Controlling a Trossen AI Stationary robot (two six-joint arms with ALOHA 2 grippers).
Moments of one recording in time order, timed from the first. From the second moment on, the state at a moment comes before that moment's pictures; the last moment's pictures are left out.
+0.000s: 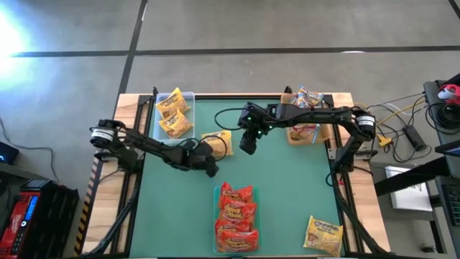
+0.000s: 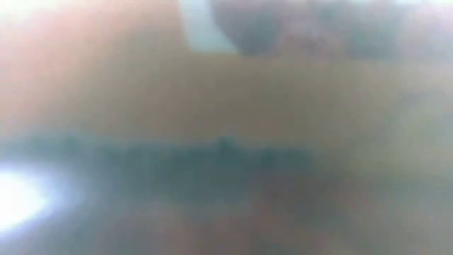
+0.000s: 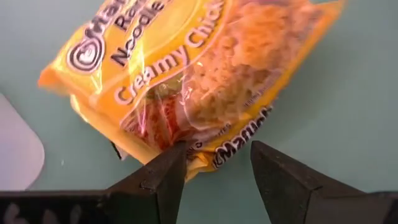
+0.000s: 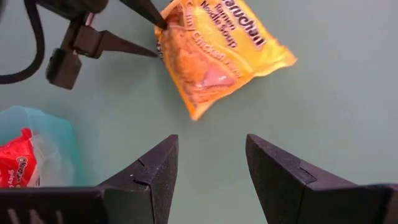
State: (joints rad) left arm -0.10 1.67 0.77 -0.24 -0.51 -0.78; right arm -0.24 1.72 1.39 -0.65 -0.15 0.20
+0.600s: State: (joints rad) left arm -0.02 1.74 0.89 -0.12 -0.59 -0.65; right arm -0.24 1.72 1.39 -0.65 -0.07 0.17
